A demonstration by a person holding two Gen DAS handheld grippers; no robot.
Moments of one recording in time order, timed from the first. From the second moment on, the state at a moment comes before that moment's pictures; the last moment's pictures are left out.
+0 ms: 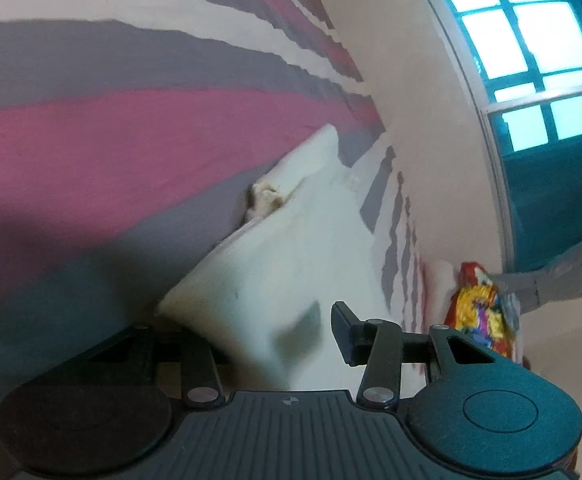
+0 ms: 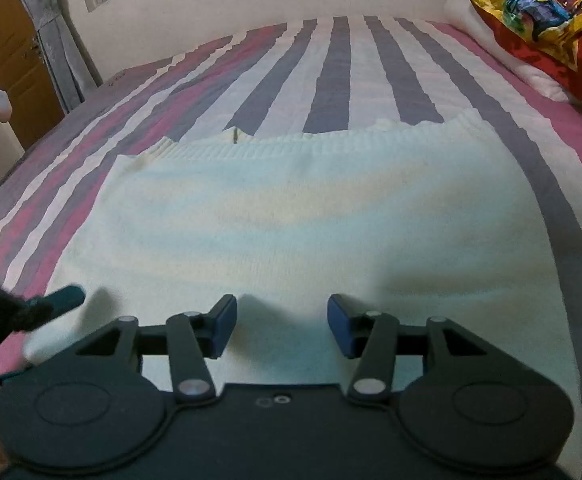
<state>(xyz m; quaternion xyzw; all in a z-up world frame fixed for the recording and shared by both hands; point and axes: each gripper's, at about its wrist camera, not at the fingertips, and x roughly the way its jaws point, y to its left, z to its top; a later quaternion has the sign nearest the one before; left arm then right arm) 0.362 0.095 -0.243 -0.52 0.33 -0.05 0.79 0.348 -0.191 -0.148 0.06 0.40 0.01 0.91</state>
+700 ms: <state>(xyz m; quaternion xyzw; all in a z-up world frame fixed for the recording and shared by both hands) 0.382 0.097 -0.248 -0.54 0.32 -0.03 0.78 0.404 -0.174 -0.160 -0.04 0.40 -0.05 0.92</state>
